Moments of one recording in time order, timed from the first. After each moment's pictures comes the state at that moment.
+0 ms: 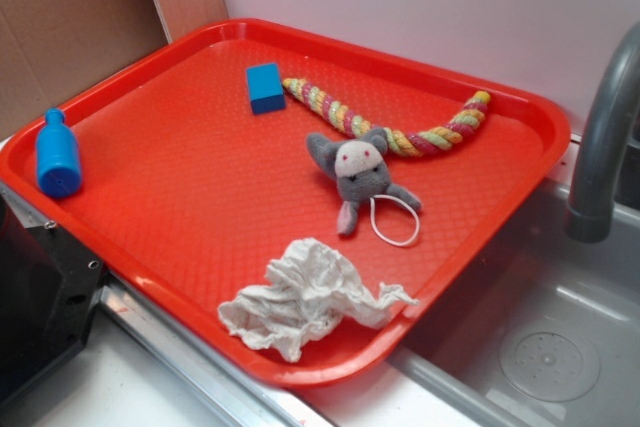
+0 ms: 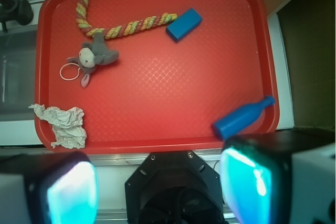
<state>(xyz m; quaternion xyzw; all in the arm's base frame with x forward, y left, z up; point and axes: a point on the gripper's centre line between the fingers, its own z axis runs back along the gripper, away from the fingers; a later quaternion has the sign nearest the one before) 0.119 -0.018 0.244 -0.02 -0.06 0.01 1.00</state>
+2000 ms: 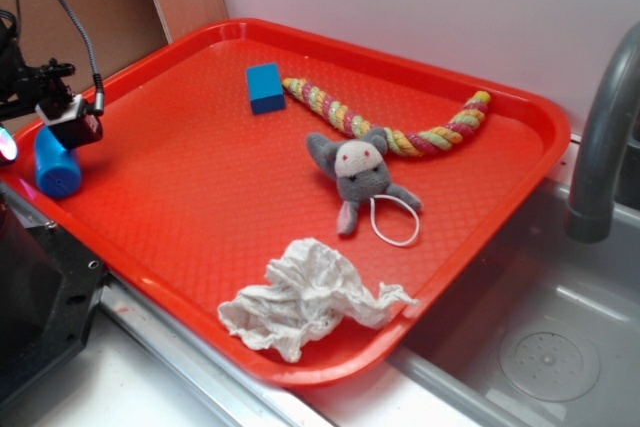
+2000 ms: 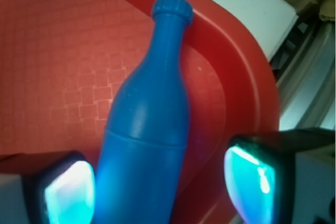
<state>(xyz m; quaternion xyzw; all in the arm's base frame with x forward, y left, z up) 0.110 0.128 0.037 0.00 -0.06 0.43 0.90</state>
